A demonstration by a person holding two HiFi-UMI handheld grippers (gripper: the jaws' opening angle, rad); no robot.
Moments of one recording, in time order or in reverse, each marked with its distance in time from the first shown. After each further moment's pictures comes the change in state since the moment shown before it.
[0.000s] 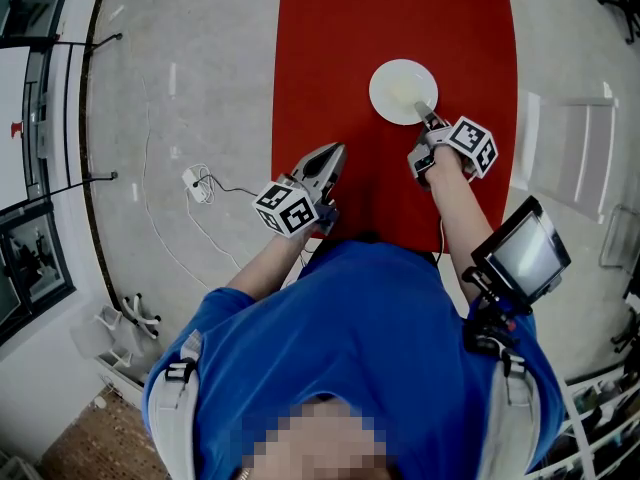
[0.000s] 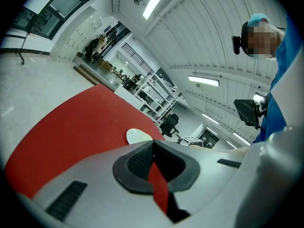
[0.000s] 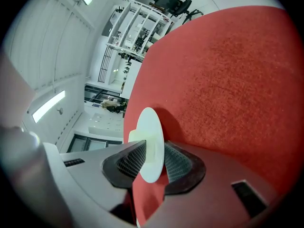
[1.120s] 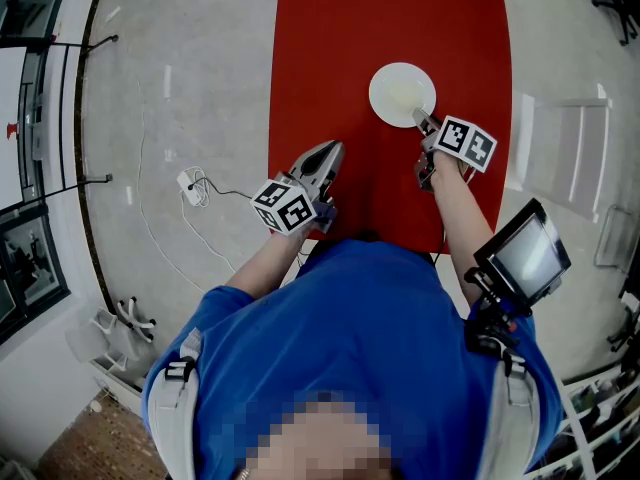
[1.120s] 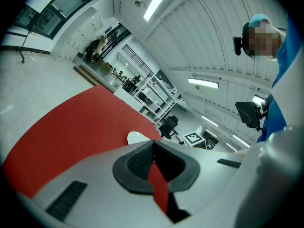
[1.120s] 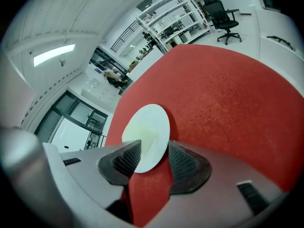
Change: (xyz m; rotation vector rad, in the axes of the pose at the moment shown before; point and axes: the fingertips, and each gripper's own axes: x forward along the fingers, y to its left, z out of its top) left arm 0.000 0.007 0.005 -0.008 -0.024 -0.011; right arm -0.006 -0.002 -0.002 -0.436 0.113 -0.179
